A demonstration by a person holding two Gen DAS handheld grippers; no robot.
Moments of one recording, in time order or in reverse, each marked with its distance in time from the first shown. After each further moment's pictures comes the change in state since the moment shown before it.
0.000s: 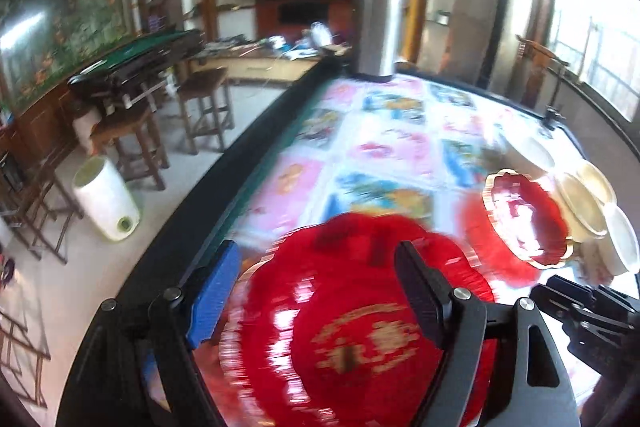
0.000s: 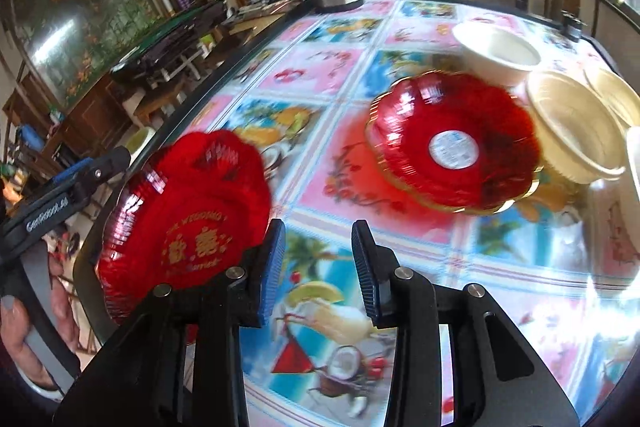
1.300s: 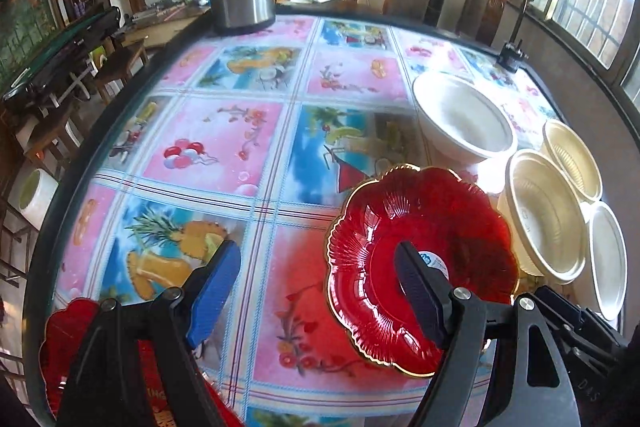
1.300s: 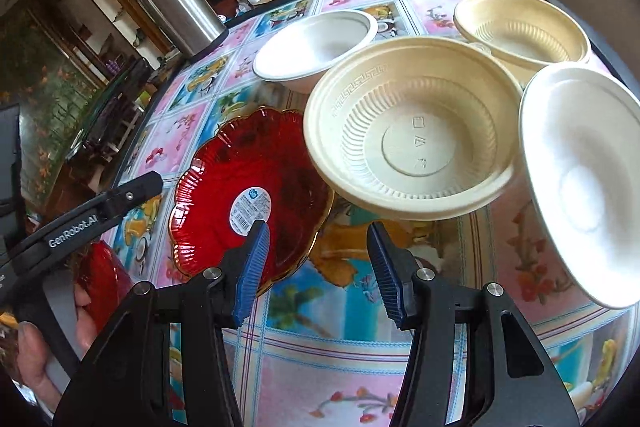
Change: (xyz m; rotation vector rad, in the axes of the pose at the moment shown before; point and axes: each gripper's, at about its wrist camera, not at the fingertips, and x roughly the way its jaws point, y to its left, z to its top) left arm 0.107 -0.166 0.047 0.110 0.246 -0.112; right arm 0.008 -0.161 0.034 0.326 0.007 -0.061
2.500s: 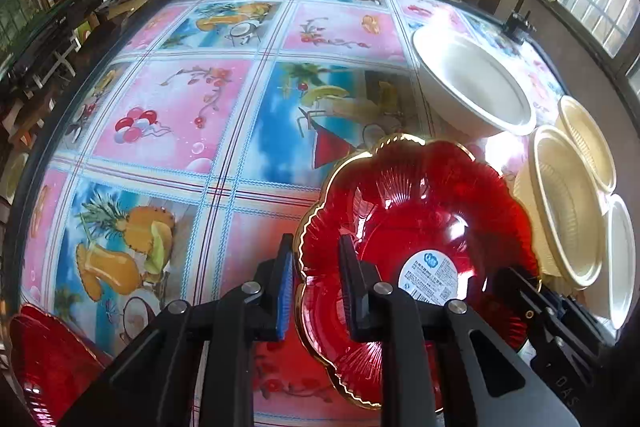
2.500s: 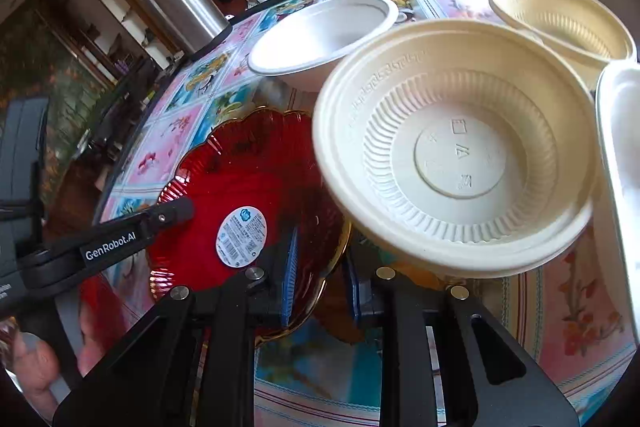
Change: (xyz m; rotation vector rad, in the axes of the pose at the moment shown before) left arm 0.040 -0.012 0.003 -0.021 0.118 -0.048; right arm 0.038 0.002 0.008 -0.037 -0.020 0.036
